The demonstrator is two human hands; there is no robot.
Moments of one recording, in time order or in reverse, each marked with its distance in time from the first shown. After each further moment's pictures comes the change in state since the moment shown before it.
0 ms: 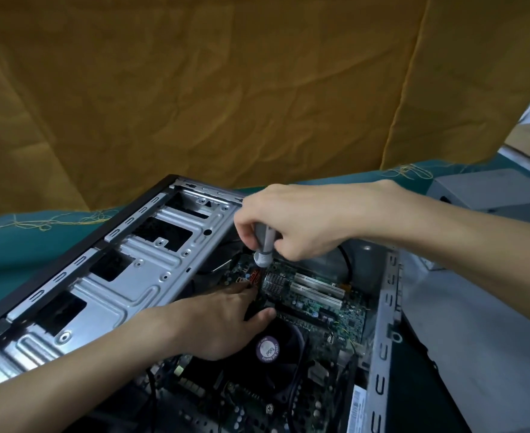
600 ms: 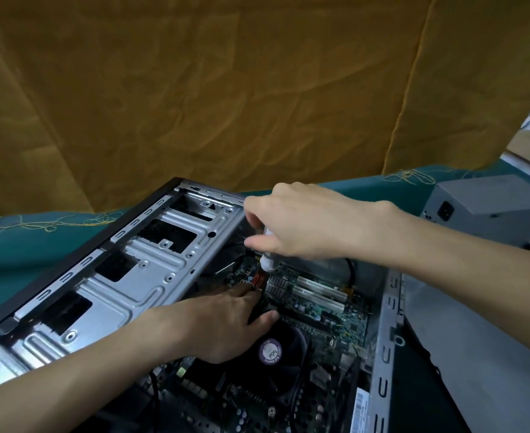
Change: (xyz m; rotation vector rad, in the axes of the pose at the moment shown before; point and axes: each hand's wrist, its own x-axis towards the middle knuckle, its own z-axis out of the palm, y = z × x) left_hand -0.002 0.002 0.000 0.052 -0.002 0.004; right_hand 0.005 0.001 0.020 -0.248 0.295 0.136
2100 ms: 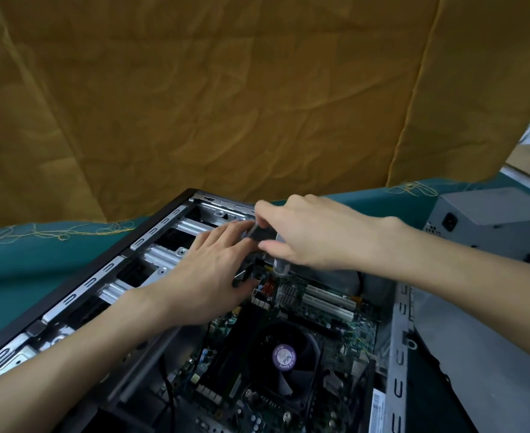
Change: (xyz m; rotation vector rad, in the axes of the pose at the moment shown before) left_hand -0.007 -0.041 -0.034 0.118 0.641 0.225; right_hand 0.001 -0.008 0.002 0.007 0.037 0.031
